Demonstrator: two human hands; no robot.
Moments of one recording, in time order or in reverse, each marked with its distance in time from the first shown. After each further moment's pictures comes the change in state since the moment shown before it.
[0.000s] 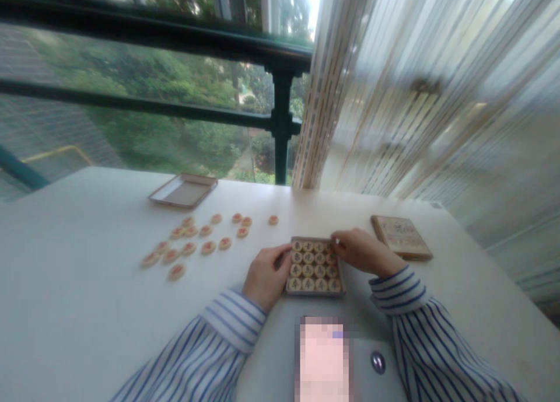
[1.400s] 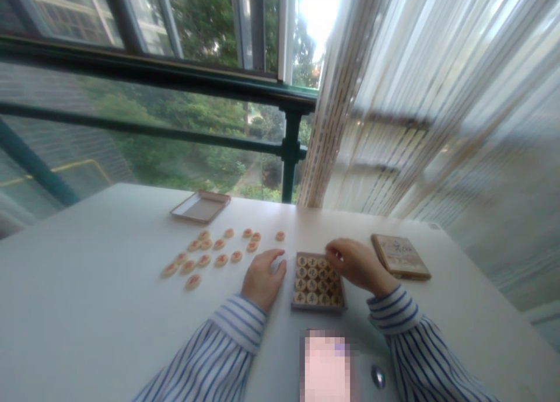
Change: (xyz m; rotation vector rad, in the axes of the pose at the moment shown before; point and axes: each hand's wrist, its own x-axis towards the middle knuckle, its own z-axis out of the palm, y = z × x) left_hand 0.014 -0.016 -0.014 0.111 0.191 0.101; right_hand 0.000 -0.018 -0.006 0.178 0.330 -0.047
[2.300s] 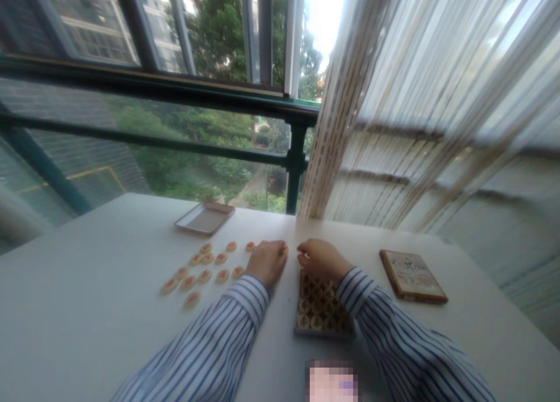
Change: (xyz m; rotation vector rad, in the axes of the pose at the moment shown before) left_hand 0.067 -0.016 0.001 0.379 -0.223 0.121; right_hand 0.082 -0.031 0.030 -0.025 -0.156 -0.096
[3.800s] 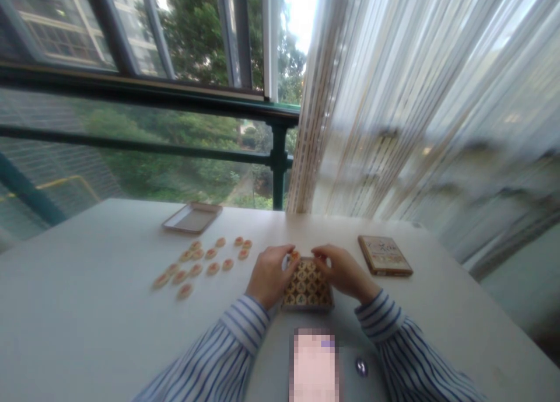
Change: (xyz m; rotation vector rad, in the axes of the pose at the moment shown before) left_hand -0.045 0.065 -0.019 -0.298 0.177 0.122; right_hand -0.103 0.010 -0.015 0.331 0.321 0.078
